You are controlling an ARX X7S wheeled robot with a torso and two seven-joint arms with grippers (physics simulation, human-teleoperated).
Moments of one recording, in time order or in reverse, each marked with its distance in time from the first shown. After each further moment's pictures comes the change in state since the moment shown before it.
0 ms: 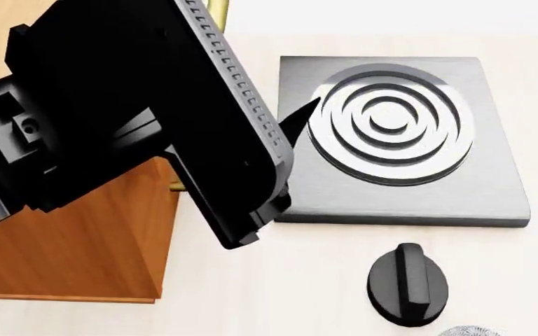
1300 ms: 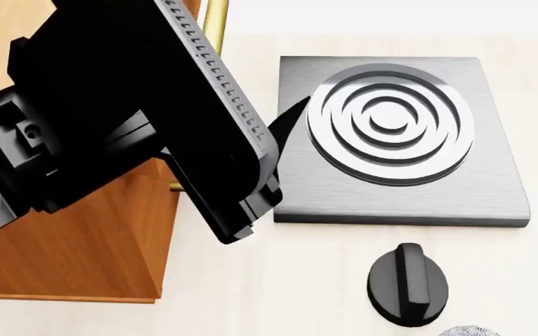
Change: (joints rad) left arm 0.056 -0.026 0.013 0.002 0.052 0.050 0.005; right arm 0.110 0.189 0.010 0.190 0.359 -0.056 -0.223
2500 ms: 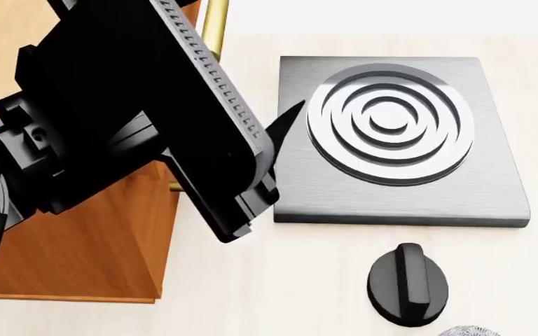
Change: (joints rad) left arm 0.031 -0.008 0.013 -0.013 0.024 0.023 0.010; right arm 0.231 0.015 -0.214 0.295 0.332 -0.090 -0.271
